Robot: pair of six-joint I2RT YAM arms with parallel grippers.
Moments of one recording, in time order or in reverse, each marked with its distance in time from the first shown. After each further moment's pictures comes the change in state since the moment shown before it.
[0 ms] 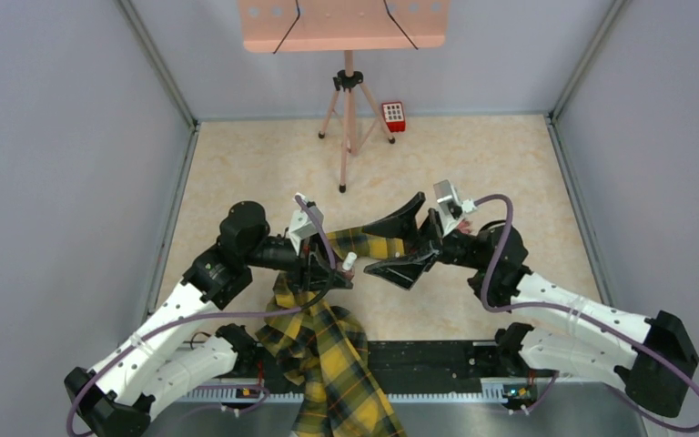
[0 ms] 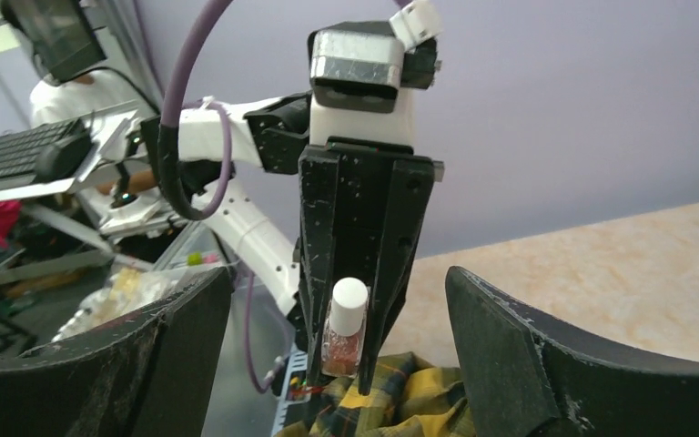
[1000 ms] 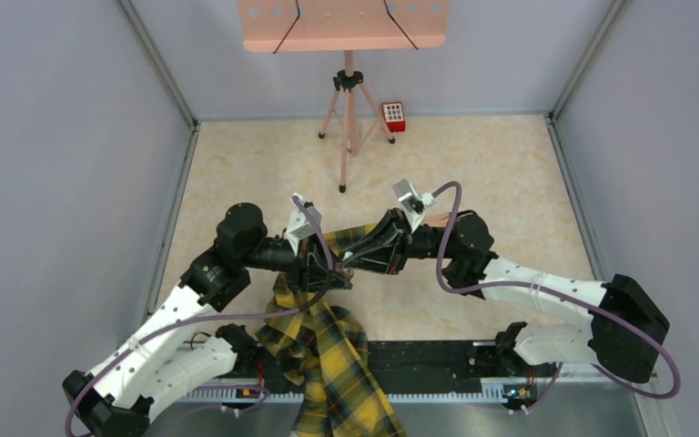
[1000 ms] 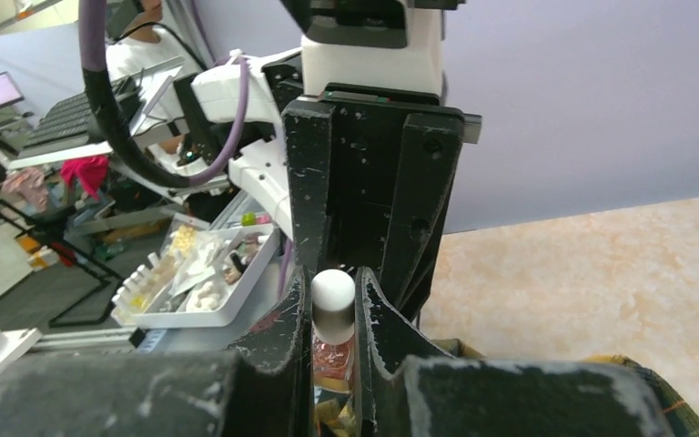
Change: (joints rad) left arm 0.000 -0.011 0.000 0.011 0.018 -0.024; right arm 0.037 0.274 0.069 0.188 -0.183 0.102
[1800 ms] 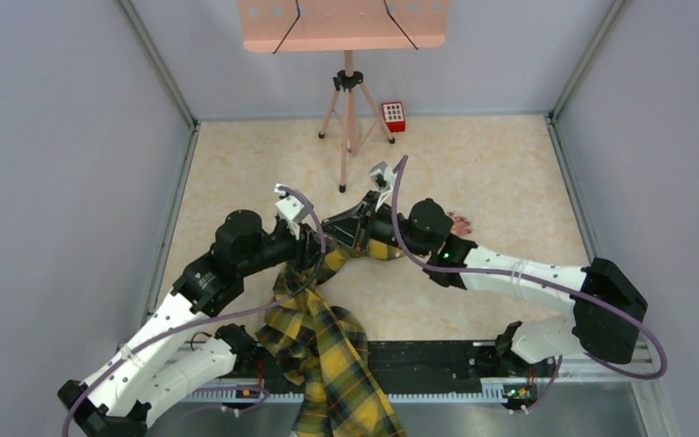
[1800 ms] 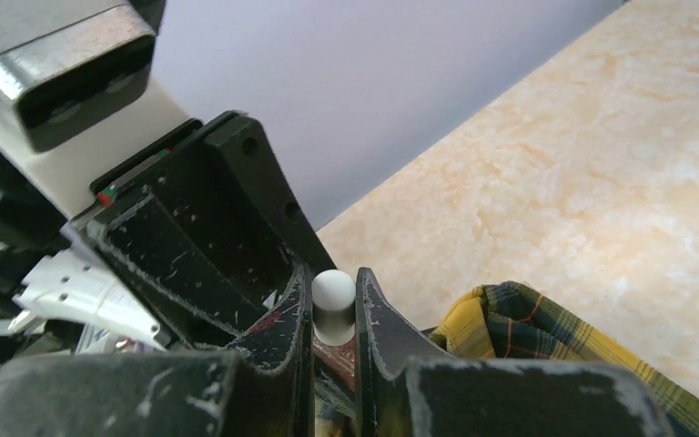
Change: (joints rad) left arm -0.007 -0.063 0.000 -0.180 -0.678 0.054; right arm 0.062 0.112 0.143 -0.358 0.489 -0.060
